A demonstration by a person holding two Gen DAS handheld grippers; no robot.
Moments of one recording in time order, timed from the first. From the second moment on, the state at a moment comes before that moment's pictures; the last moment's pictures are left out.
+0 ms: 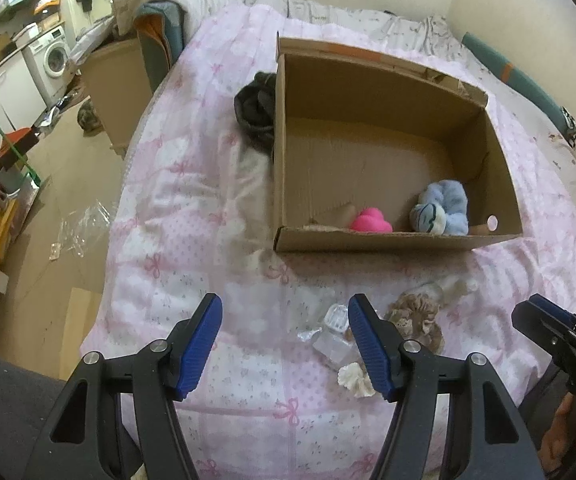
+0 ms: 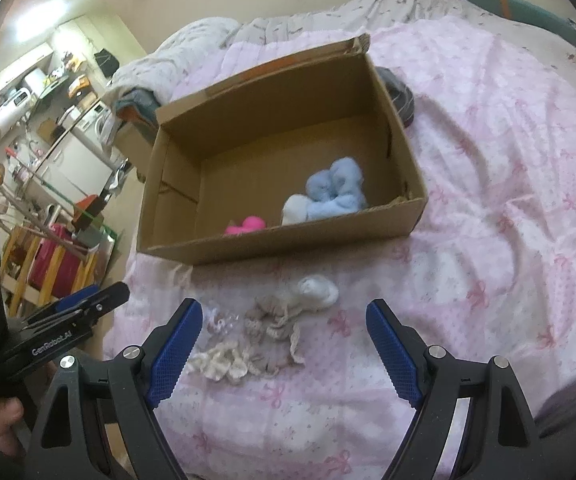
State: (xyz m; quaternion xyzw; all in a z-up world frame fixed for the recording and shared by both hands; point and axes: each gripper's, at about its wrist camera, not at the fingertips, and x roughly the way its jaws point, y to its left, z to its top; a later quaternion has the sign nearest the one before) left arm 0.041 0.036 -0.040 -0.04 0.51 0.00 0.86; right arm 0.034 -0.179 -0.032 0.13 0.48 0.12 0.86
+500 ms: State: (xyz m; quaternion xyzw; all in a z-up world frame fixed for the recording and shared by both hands) left arm 0.076 0.043 -0.106 -0.10 0.61 -0.01 0.78; right arm 0.046 -0.191 -0.059 0.17 0.53 0.08 0.83
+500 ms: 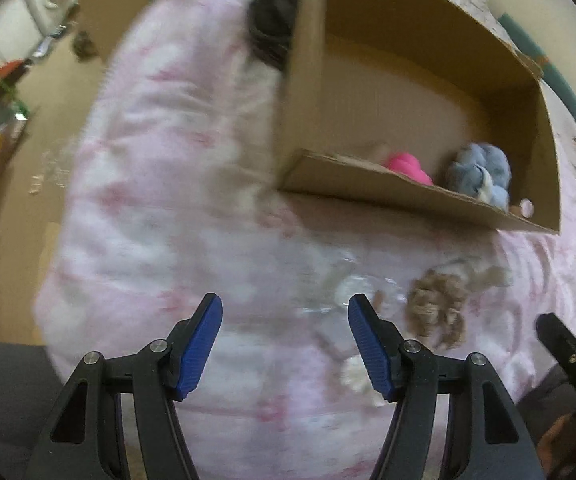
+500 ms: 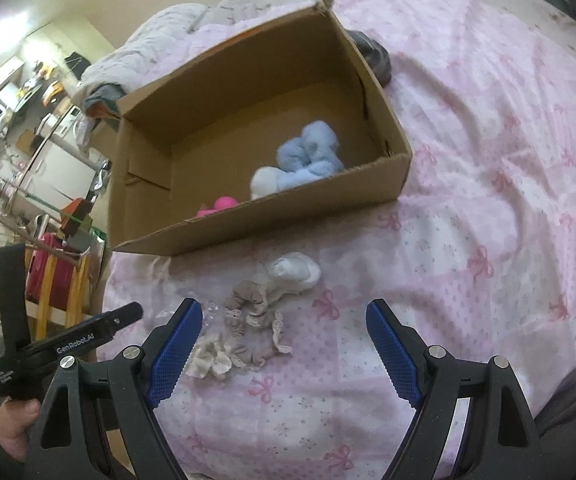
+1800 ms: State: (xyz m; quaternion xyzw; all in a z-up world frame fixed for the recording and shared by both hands) left arm 0.055 0.067 -0.049 -0.12 0.56 -0.04 0.82; right arm 0.056 -0.120 -0.109 0.27 0.65 0.16 0.70
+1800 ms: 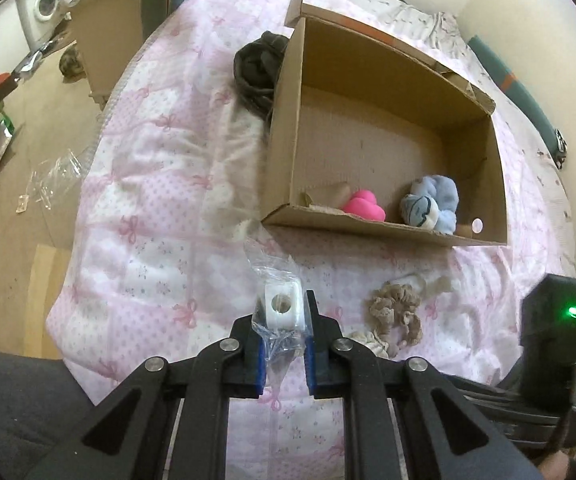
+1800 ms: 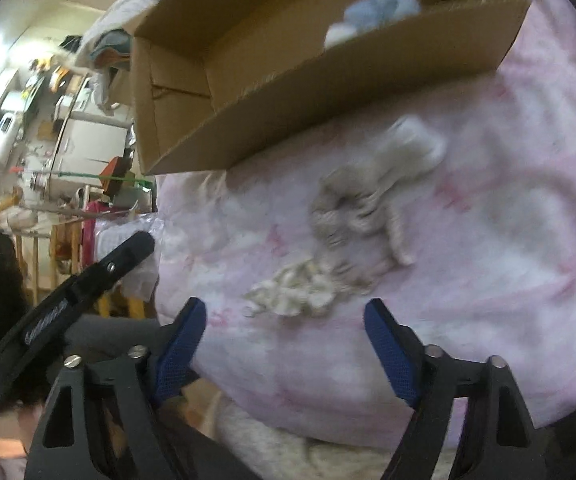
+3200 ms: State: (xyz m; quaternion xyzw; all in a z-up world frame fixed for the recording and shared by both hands) left arm 0.057 0.048 -0.064 -0.10 0.56 -0.02 0.82; right arm 0.030 -0.137 -0.073 0.13 0.57 0.18 0.79
